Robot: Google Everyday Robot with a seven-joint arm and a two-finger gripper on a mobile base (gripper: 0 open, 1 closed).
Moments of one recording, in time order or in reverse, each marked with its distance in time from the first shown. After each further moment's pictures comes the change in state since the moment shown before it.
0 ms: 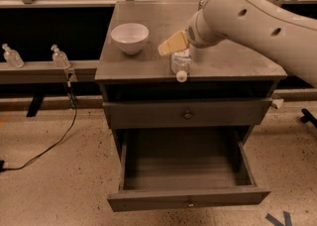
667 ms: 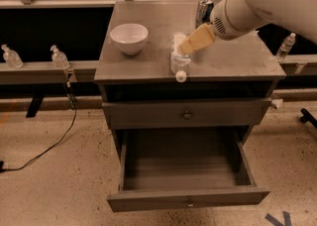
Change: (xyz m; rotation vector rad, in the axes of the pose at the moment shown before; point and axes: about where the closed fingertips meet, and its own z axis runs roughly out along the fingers) arm 0.001 -0.025 -0.071 -0.005 -0.009 -0.222
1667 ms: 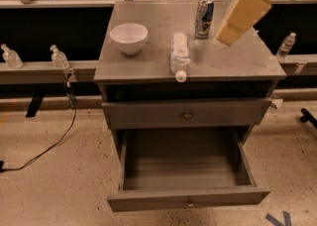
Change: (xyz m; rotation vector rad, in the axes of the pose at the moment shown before) arm -0.021 0.002 -0.161 -0.015 0.092 -0.504
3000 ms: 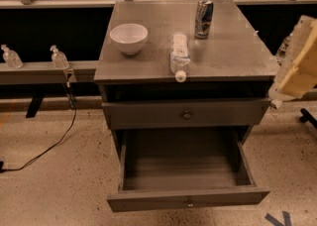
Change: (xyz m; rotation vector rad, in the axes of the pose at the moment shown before) arm 0.034 0.079 -0.096 -0.183 0.028 -0.219
